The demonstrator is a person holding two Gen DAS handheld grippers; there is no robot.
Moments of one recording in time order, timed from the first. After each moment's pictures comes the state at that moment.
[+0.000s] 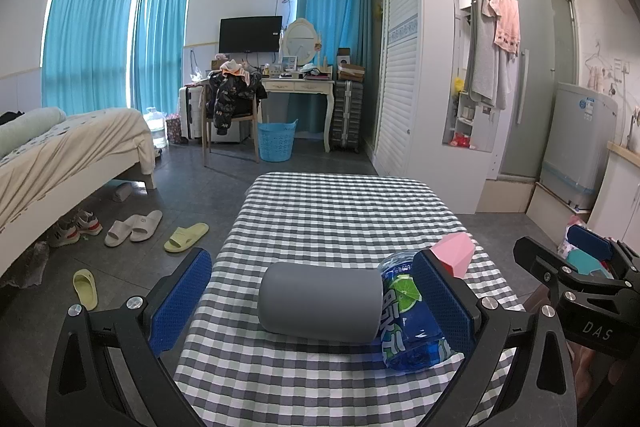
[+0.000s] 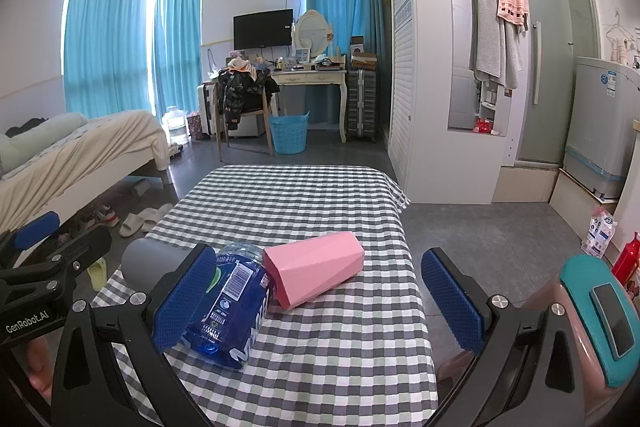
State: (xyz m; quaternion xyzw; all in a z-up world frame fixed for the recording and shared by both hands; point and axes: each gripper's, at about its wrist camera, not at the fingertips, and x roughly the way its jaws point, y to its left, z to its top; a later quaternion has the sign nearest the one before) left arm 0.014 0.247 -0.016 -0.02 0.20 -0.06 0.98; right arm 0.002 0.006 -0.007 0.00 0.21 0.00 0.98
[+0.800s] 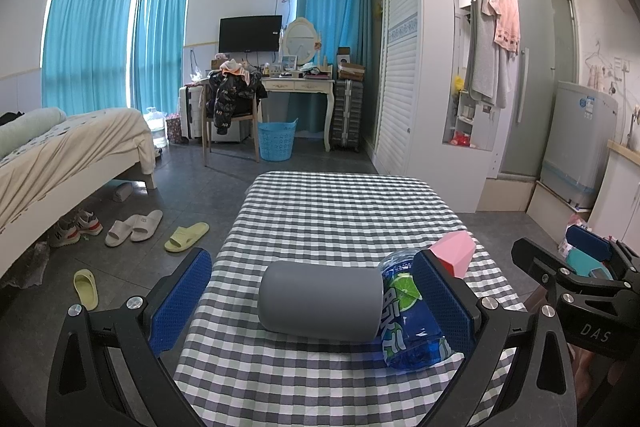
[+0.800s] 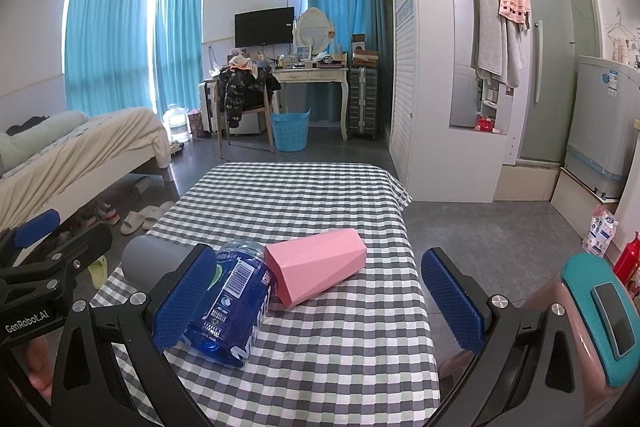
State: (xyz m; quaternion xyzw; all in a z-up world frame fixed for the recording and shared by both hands) left arm 0.014 0.246 -0.016 -0.02 0.20 -0.06 0.98; right arm 0.007 0.013 -0.022 0.00 0.22 0.00 0.98
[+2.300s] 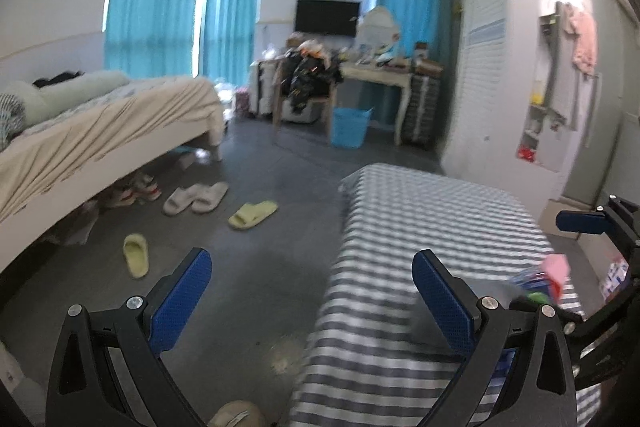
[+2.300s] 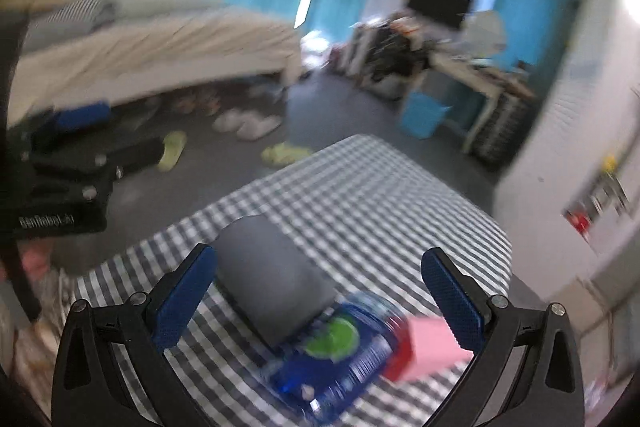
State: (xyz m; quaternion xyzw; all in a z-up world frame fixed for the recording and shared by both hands) left arm 0.036 0.373 -0.036 -0.07 0.24 0.07 0.96; right arm 0.091 0.152 -0.016 -0.26 0.31 0.26 0.88
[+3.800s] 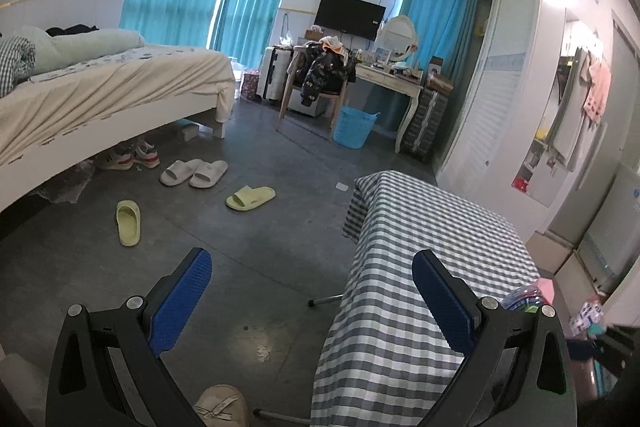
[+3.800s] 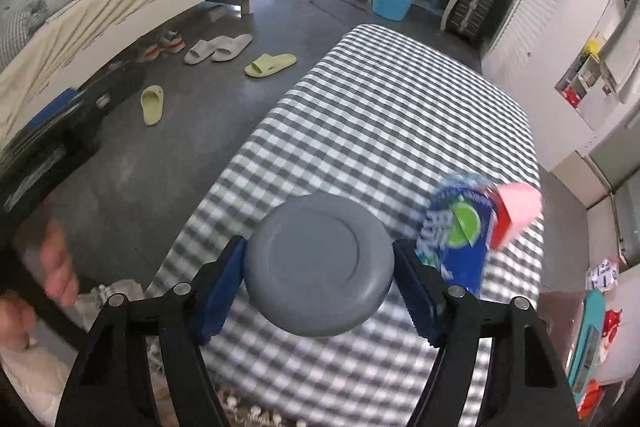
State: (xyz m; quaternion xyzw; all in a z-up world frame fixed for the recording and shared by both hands) left arm 0.013 0.441 -0.035 -0.16 0.24 0.05 0.96; right arm 0.029 0.212 -0.019 -0.15 0.48 0.12 0.86
